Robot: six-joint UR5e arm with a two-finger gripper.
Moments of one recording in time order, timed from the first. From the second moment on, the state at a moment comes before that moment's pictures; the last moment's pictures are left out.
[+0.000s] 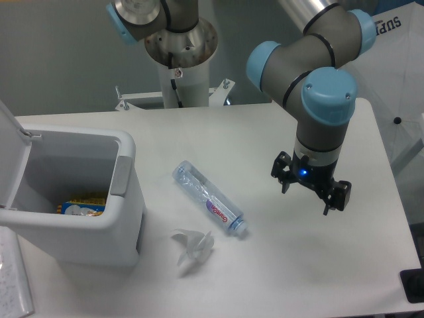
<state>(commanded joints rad) 2.60 -2.00 -1.40 -1.14 1.55 1.20</state>
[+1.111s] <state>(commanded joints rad) 2.35 -2.07 -1.45 -1.06 1.55 0.84</state>
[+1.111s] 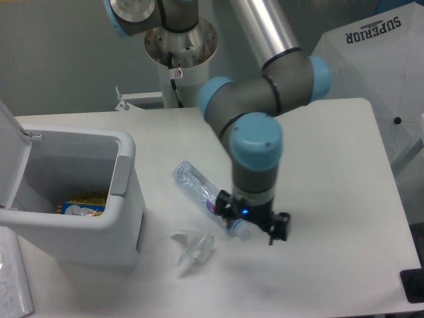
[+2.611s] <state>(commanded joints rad) 2.33 -2.14 -1.46 -1.02 1.44 0.86</state>
